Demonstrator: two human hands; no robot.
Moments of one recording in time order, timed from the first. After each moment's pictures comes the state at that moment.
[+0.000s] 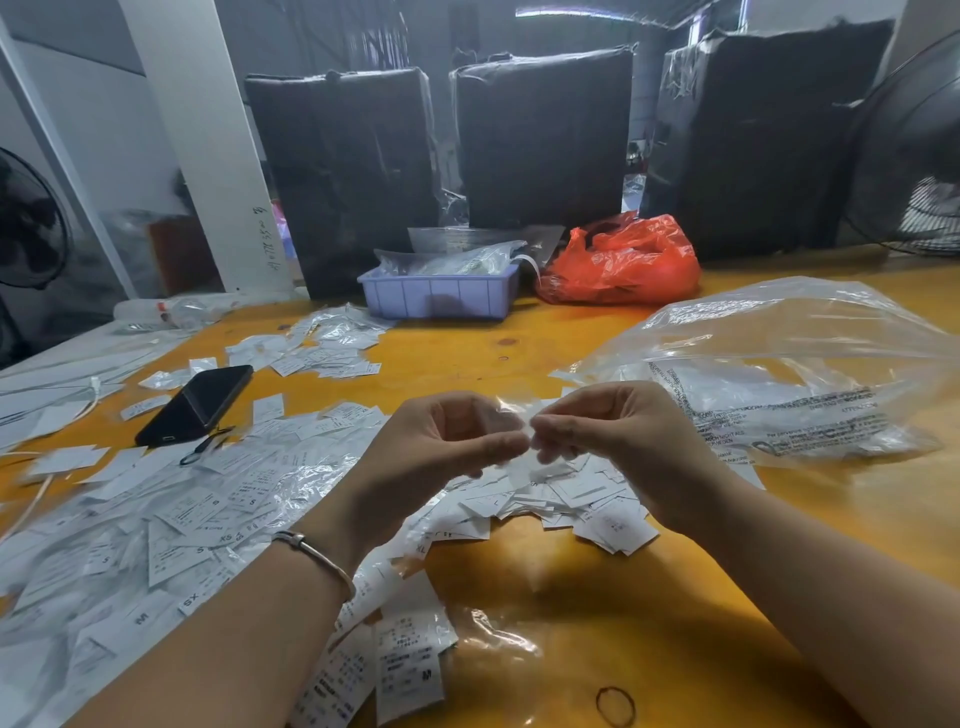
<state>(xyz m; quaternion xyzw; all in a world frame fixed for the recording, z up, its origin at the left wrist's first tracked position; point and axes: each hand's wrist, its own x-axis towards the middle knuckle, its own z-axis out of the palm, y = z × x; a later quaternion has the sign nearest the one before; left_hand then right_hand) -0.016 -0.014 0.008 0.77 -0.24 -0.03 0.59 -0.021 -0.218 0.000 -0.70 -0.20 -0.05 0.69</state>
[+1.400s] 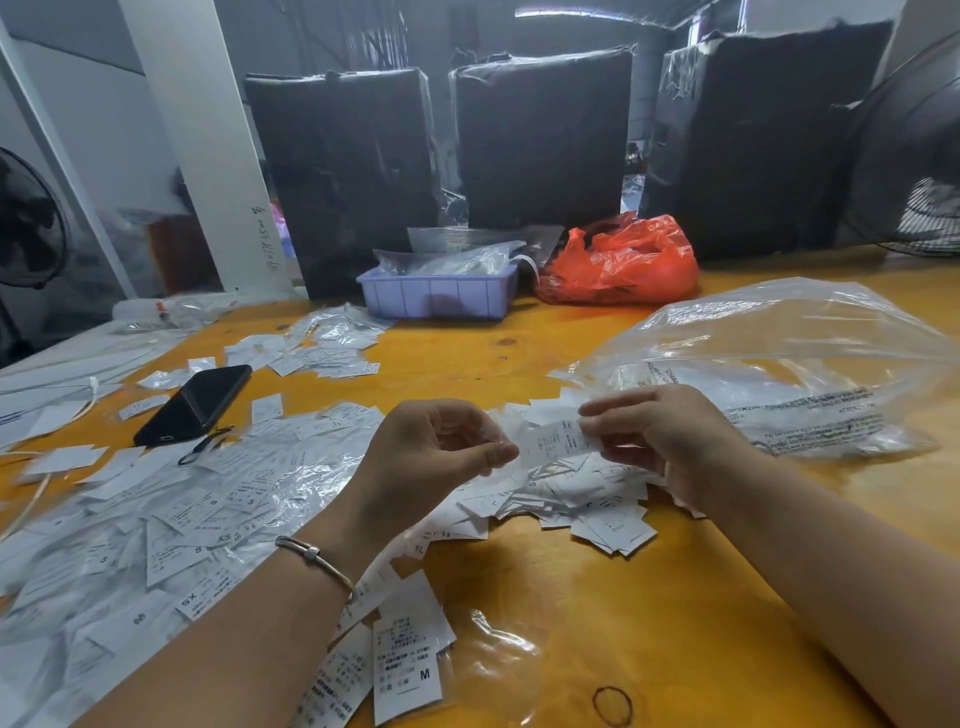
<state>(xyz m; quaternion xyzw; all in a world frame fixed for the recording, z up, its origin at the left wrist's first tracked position) -0.014 -0.016 0.002 0.80 -0.27 0.08 0.52 -0.007 -0.242 0.003 -0.70 0.07 0.00 0.71</state>
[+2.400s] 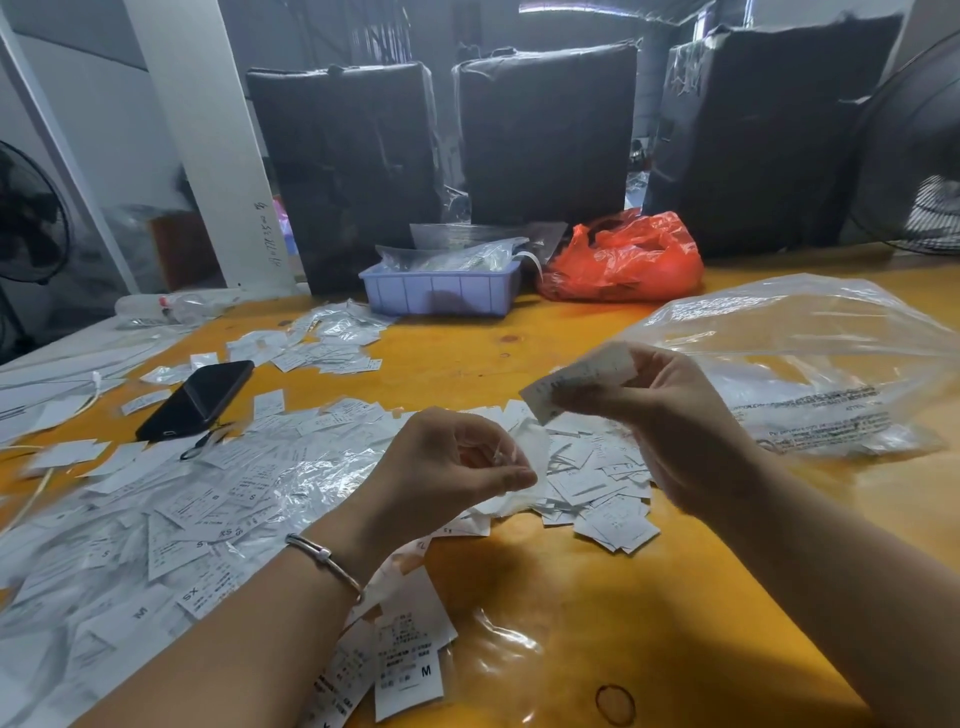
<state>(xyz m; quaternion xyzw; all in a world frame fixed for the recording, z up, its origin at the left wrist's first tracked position) -0.019 -0.023 -0.002 0.82 -0.29 0.06 0.48 -0.034 -0.221 0.023 -0.64 -0.19 -0.07 0.74</state>
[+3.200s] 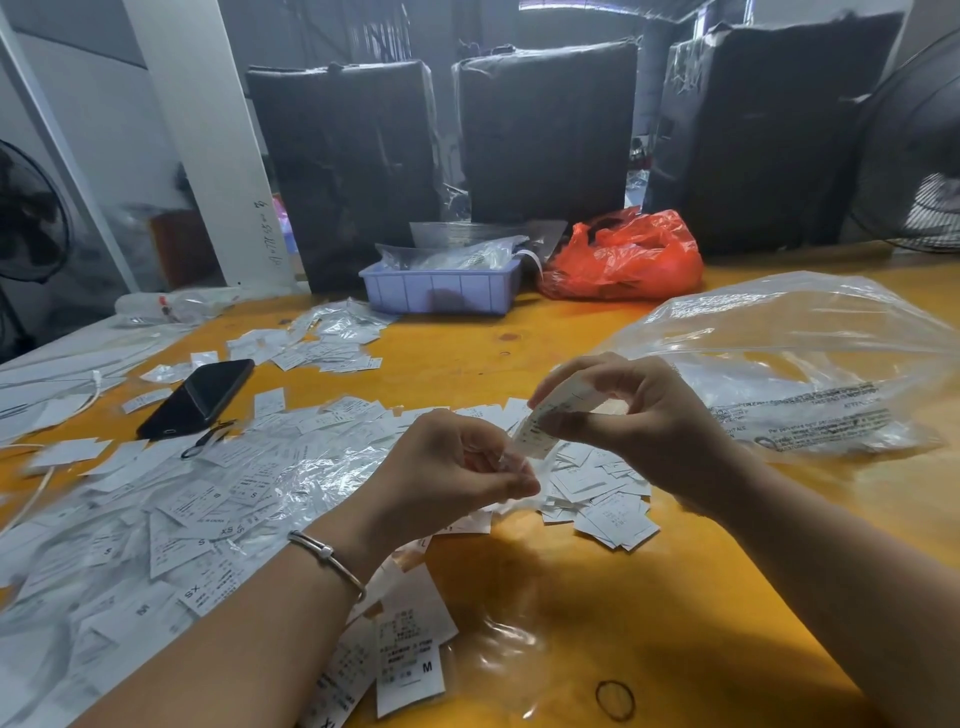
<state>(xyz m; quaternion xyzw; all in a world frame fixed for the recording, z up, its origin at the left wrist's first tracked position) -0.016 -0.020 -0.004 0.83 -0.31 0.04 0.45 -0.036 -0.220 0.025 -0.80 -0.26 -0.13 0.53</state>
